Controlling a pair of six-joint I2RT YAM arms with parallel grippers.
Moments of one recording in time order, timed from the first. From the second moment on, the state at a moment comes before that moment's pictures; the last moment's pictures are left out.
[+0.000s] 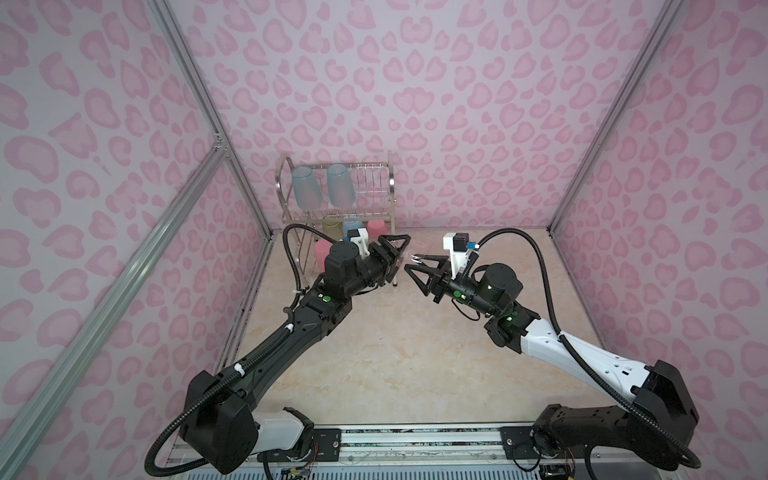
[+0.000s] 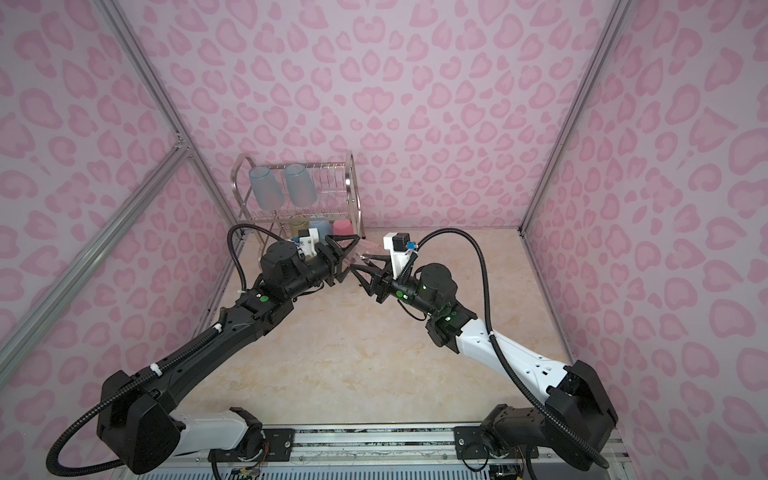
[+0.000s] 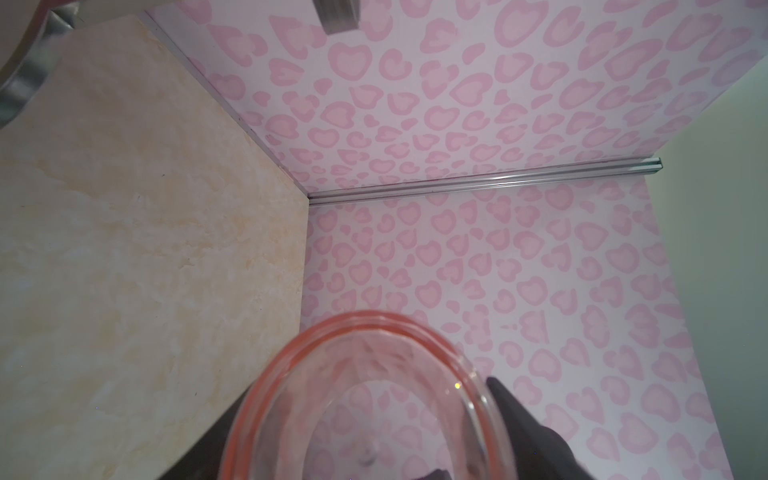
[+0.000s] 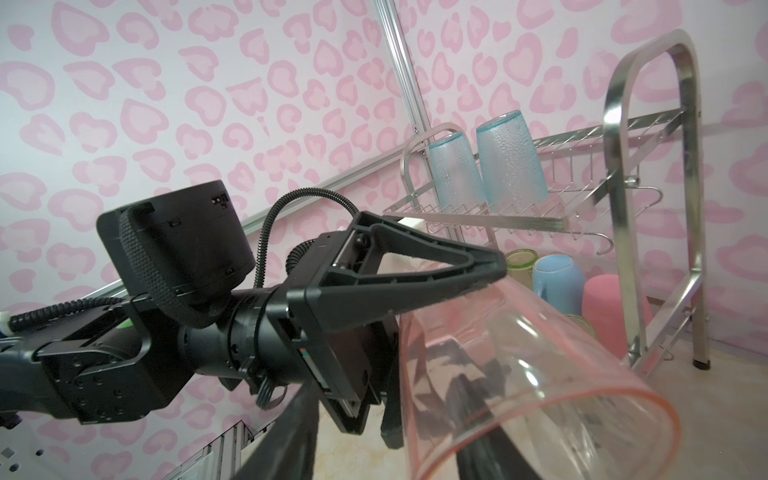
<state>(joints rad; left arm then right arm) -0.55 1.33 1.08 0.13 0.27 -1.38 0.70 1.31 0.92 0.51 -0.32 0.43</state>
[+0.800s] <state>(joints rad) -0.55 1.31 1.54 -0.24 -0.17 -0.65 0.63 1.11 0.81 0.40 -0.24 0.32</state>
